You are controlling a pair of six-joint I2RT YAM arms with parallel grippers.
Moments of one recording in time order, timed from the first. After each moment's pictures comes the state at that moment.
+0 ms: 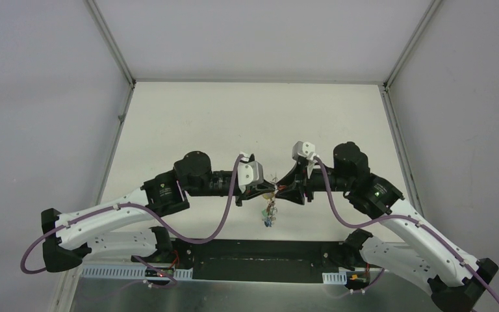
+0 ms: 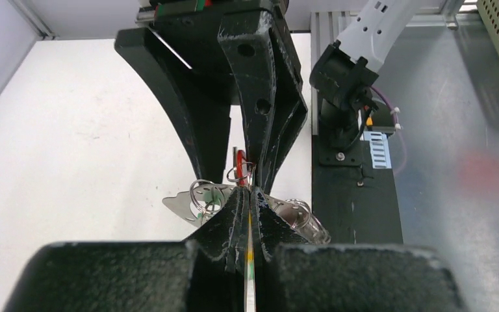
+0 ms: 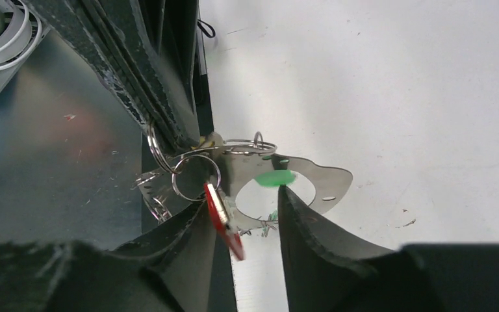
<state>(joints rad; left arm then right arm) -1.15 0.95 0.94 -0.06 0.30 0.10 0.75 0.80 0.83 -0.42 -0.69 -0.07</state>
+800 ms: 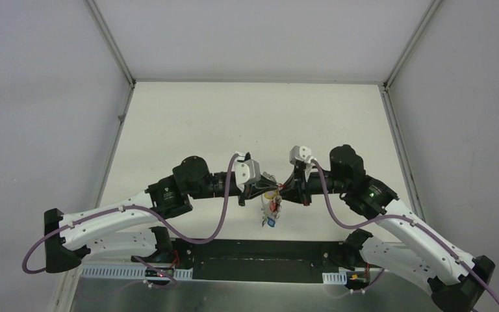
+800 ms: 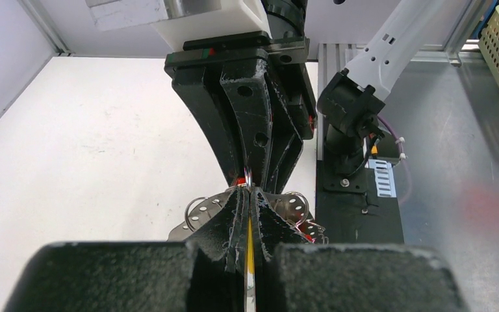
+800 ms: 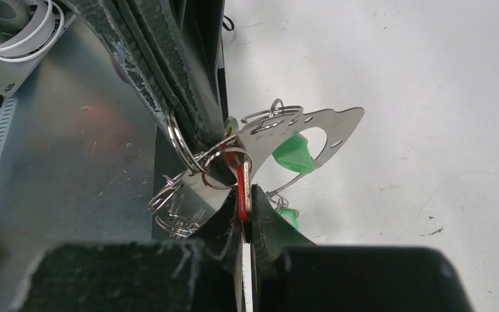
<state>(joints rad) -1.15 0.94 0.85 0.14 0.28 0.05 0.75 0.80 0.77 -0.35 -0.75 -0.05</state>
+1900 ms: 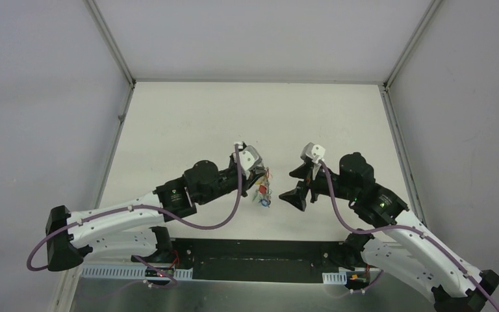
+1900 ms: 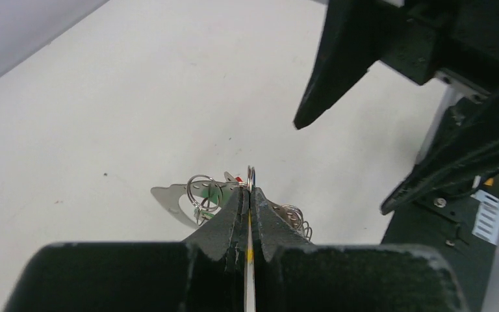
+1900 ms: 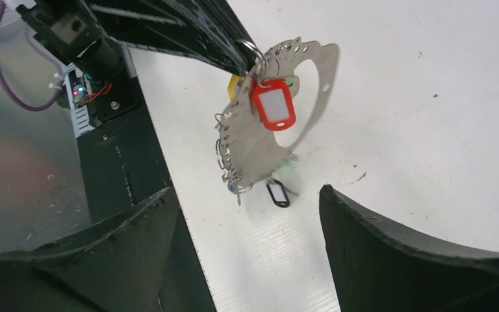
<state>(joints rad) -1.15 0.94 0.77 0.12 -0.13 -0.02 0.75 0.68 0.73 -0.40 -0.47 -0.03</state>
